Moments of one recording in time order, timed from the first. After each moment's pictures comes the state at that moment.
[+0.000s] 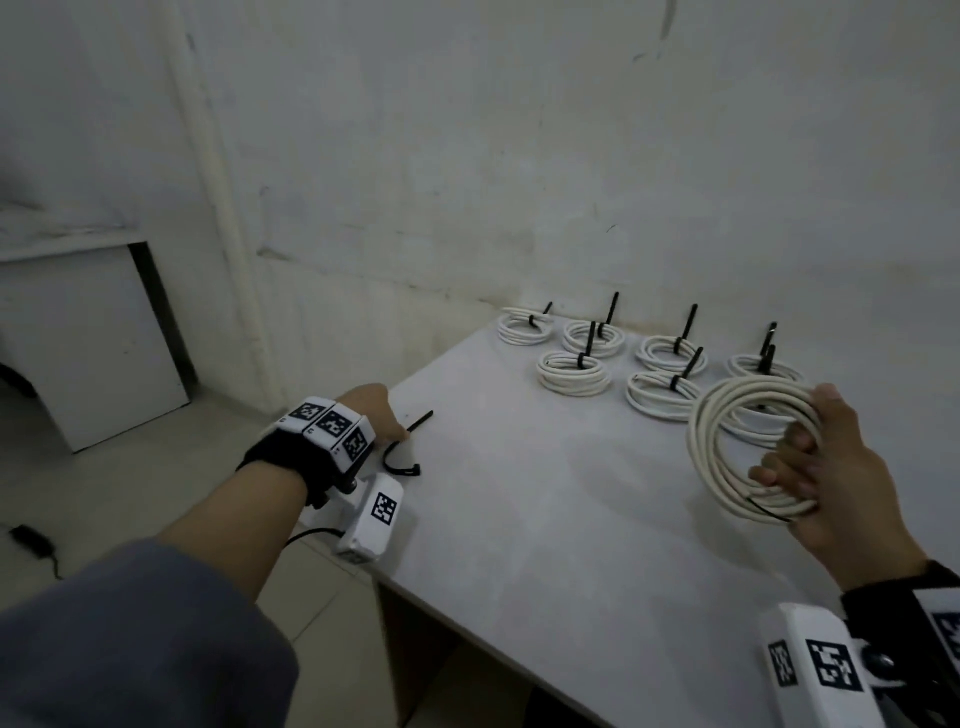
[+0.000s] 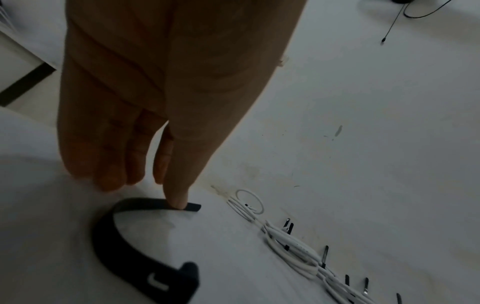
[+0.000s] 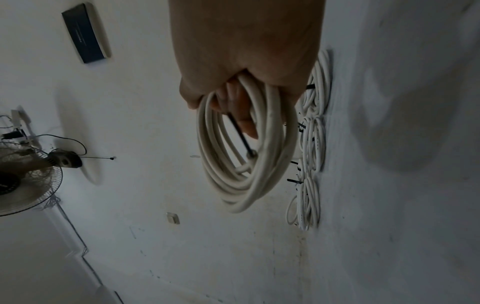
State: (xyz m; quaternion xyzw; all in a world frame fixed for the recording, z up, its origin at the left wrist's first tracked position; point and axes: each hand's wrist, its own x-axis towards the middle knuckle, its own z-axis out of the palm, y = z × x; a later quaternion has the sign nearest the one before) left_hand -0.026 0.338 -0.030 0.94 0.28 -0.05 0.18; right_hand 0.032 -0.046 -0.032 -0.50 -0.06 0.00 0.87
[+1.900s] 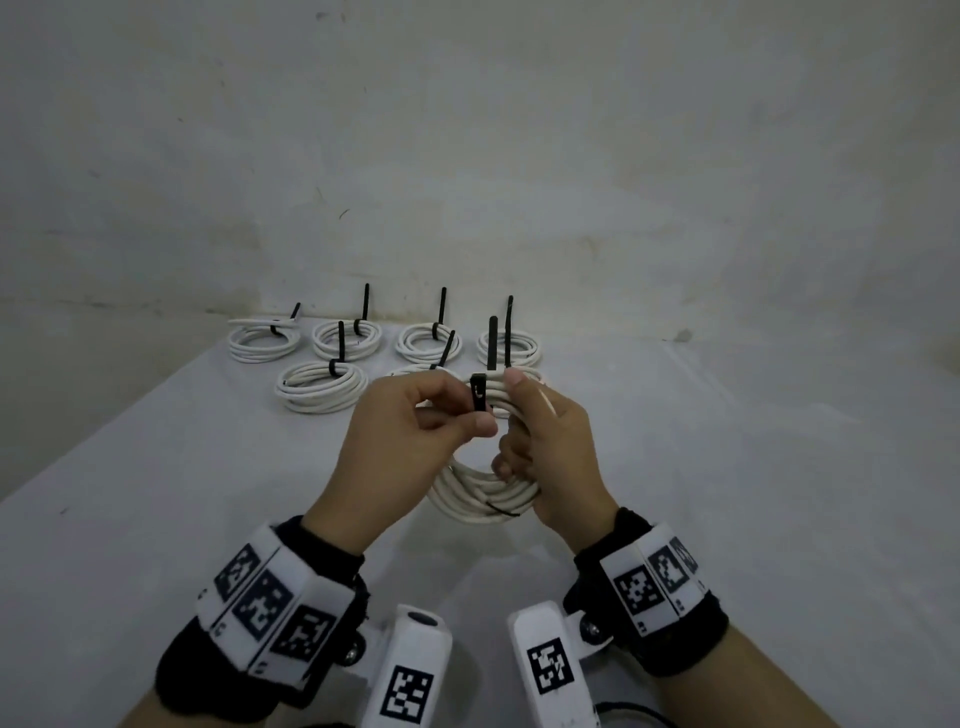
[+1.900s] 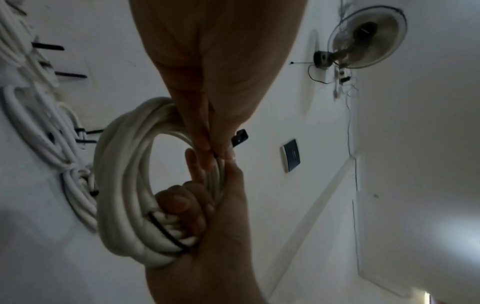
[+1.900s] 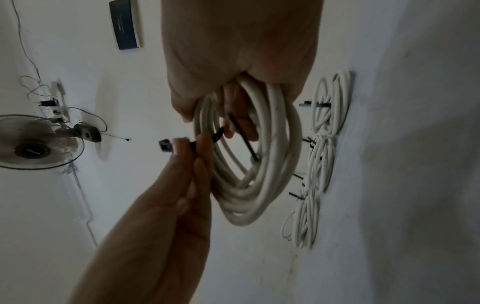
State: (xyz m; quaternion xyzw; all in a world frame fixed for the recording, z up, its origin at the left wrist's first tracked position) left_hand 0.003 0.083 -0.001 0.76 -0.16 0.16 0.61; right_hand 0.032 -0.052 -0.030 -0.58 -0.08 -0.06 0.81
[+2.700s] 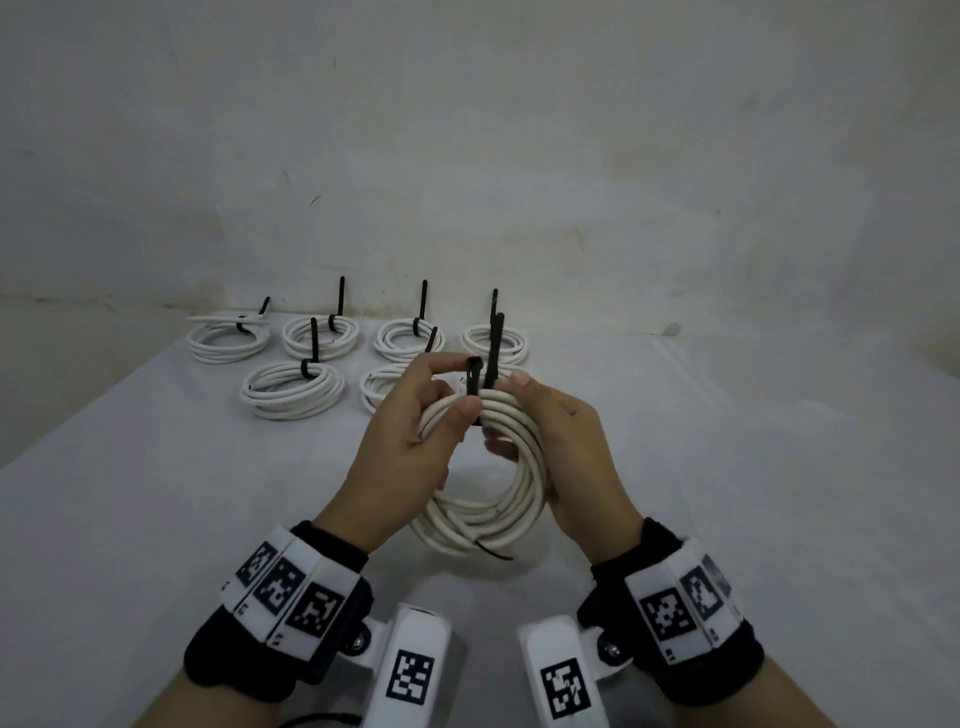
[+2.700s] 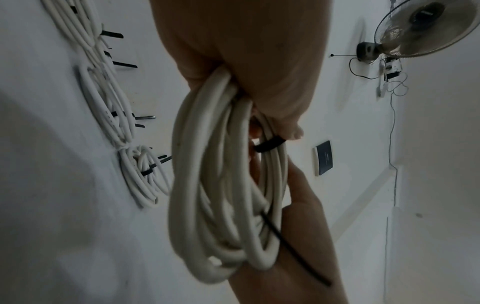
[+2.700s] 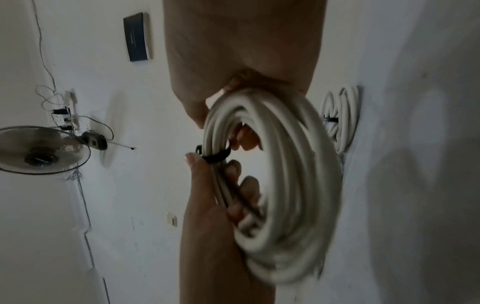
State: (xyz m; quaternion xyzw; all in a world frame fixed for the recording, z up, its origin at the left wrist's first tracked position) left_hand 0.042 0.077 -0.030 0.71 -0.24 0.14 0.64; right_hand 0.039 -0.065 -0.026 -0.62 -0.10 -0.09 0.77
